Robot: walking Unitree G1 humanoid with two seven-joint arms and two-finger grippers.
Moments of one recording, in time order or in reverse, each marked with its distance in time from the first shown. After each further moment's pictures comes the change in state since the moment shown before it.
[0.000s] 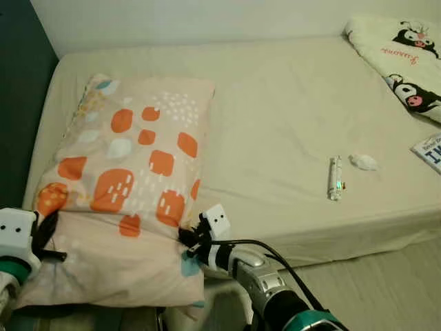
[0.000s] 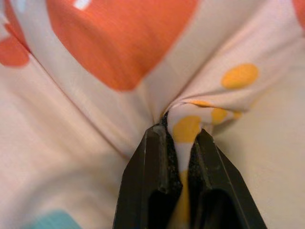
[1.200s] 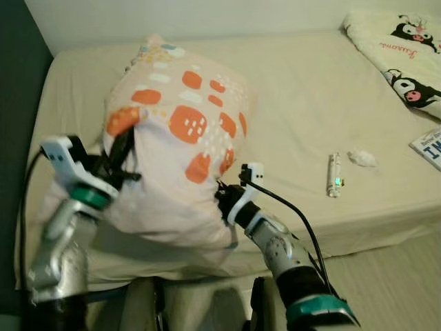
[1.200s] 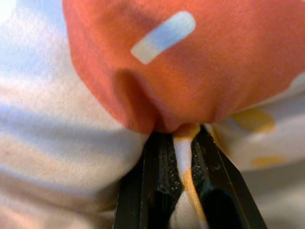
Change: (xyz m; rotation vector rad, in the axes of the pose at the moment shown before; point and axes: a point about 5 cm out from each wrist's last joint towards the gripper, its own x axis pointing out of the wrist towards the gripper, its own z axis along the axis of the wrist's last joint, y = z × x) left arm 0.049 -0.075 0.158 -0.568 -0.593 -0.426; right arm -0.007 -0.024 0.110 0.275 -0.401 0.090
